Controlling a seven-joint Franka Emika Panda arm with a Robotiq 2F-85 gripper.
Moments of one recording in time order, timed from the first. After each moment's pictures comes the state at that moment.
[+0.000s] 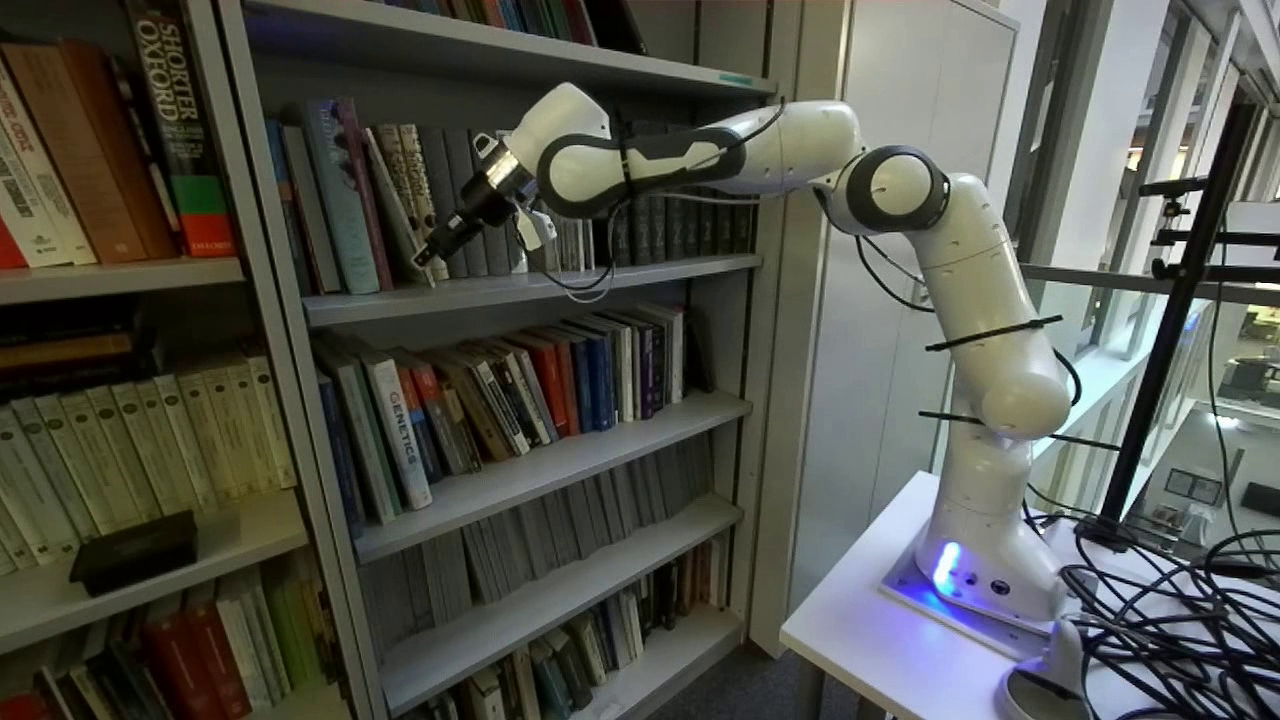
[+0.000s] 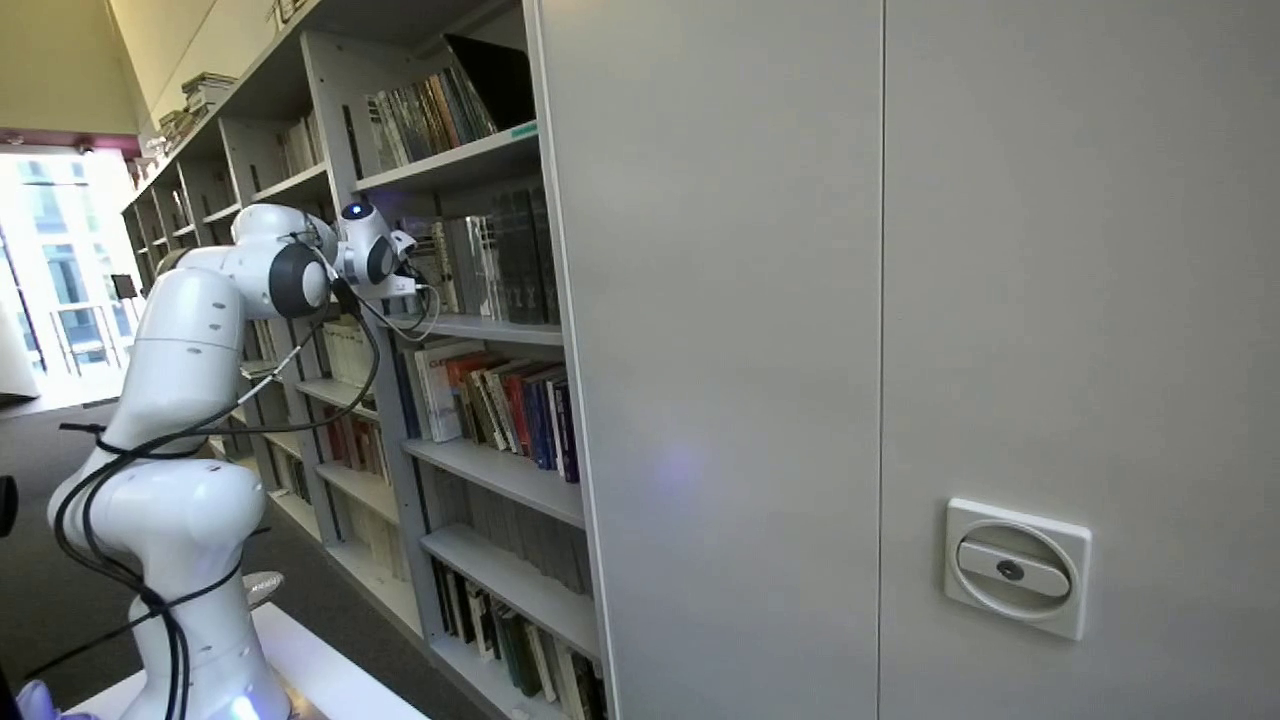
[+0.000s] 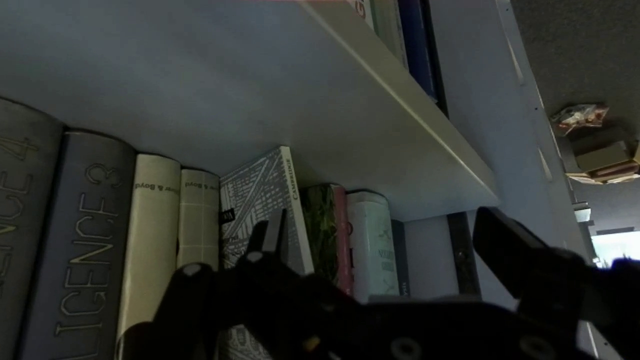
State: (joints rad) arm 0.40 0.44 0.30 -1.31 -0.04 2.60 -0.13
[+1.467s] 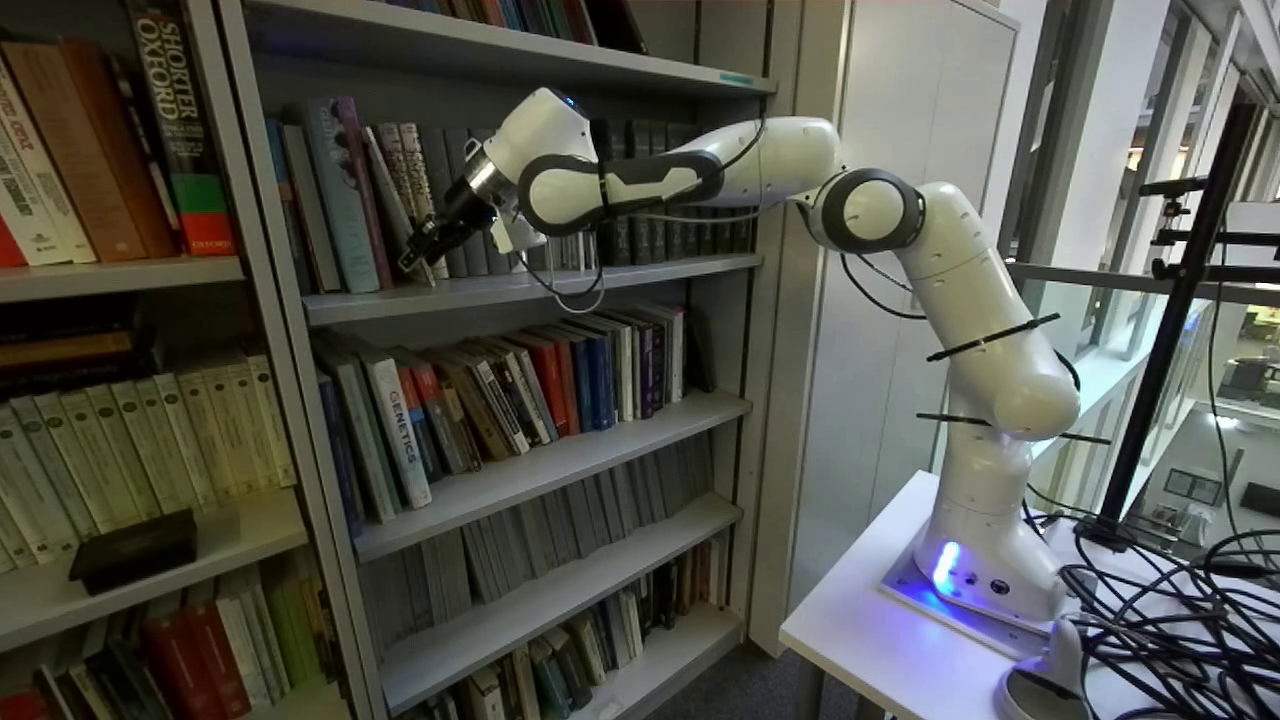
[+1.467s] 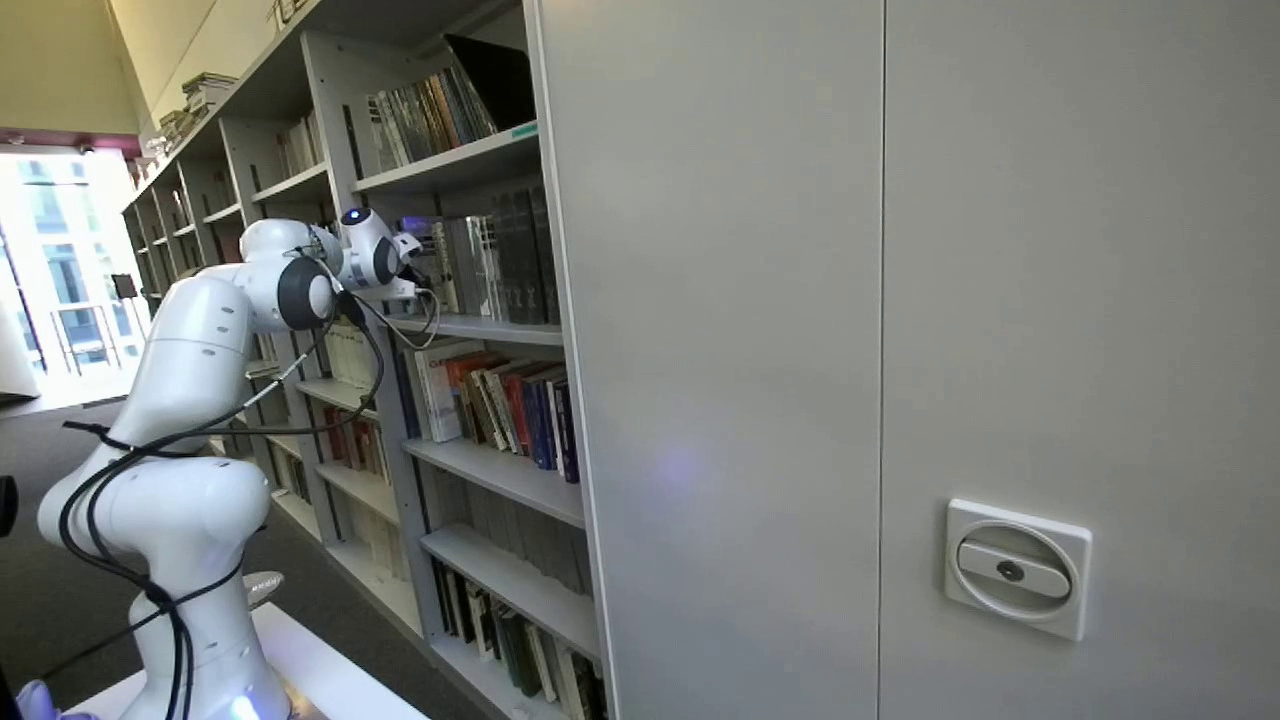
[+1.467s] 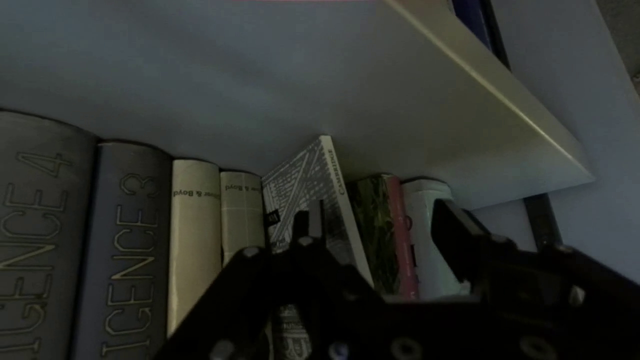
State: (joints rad) arm 0.51 0.55 0.15 -1.16 -0.16 2.58 0.12
